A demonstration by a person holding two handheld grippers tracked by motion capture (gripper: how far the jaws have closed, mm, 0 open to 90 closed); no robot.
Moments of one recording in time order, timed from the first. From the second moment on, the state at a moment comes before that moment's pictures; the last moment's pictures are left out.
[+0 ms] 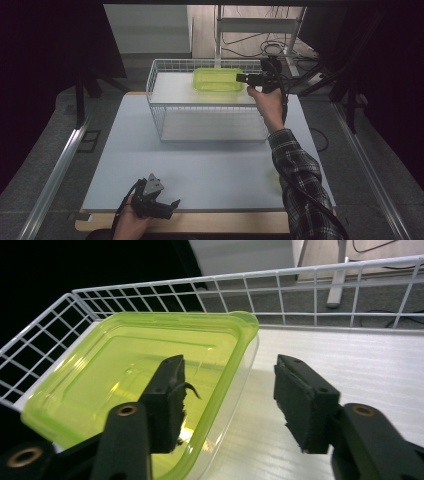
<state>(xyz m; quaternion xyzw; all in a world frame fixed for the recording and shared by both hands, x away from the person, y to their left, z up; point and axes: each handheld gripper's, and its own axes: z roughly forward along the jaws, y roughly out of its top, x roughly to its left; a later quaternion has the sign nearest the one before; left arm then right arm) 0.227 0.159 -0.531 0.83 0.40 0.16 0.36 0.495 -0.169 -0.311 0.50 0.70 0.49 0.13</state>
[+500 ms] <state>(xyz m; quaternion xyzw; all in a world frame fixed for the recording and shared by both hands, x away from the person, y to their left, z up) 0.226 0.160 -0.530 0.82 0.40 0.16 0.38 0.465 -0.176 -0.310 0.46 0.73 0.50 0.11</state>
